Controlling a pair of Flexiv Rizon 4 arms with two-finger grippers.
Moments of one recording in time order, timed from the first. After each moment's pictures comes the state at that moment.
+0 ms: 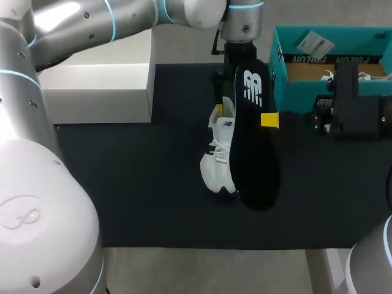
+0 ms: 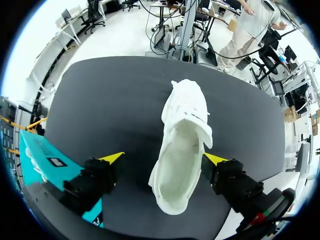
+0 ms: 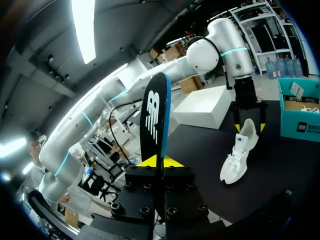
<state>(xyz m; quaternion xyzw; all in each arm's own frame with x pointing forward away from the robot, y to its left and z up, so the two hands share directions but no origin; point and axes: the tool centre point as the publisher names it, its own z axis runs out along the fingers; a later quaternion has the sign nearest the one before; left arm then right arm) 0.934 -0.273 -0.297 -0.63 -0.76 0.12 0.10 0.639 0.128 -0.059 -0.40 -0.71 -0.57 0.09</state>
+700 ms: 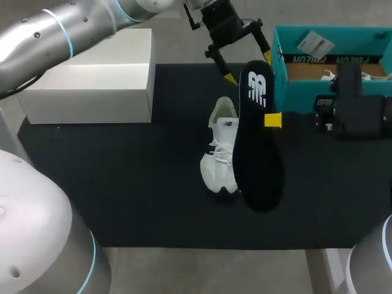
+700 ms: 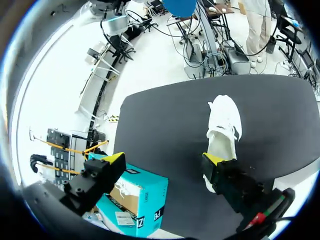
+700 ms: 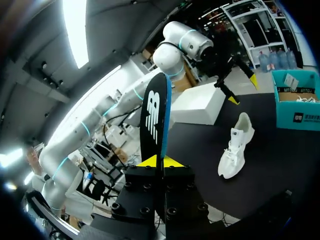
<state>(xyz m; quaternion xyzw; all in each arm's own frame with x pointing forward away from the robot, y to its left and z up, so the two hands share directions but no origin) 0.943 -0.302 -0.178 -0.65 -0.68 0.33 -0.09 0.646 0.118 -0.066 -0.44 -0.70 -0.55 0.09</state>
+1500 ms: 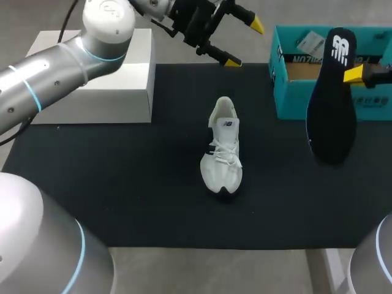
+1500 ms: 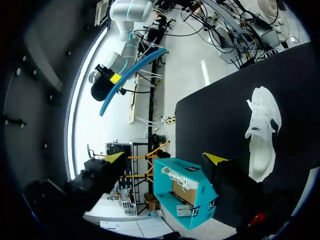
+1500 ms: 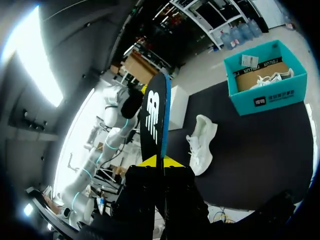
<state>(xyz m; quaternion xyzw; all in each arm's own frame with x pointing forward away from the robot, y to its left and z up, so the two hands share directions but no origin) 0.916 -0.287 -0.092 -0.62 -0.56 0.44 -0.31 0.740 -0.034 -0.049 -0.58 -0.61 -0.52 0.14</state>
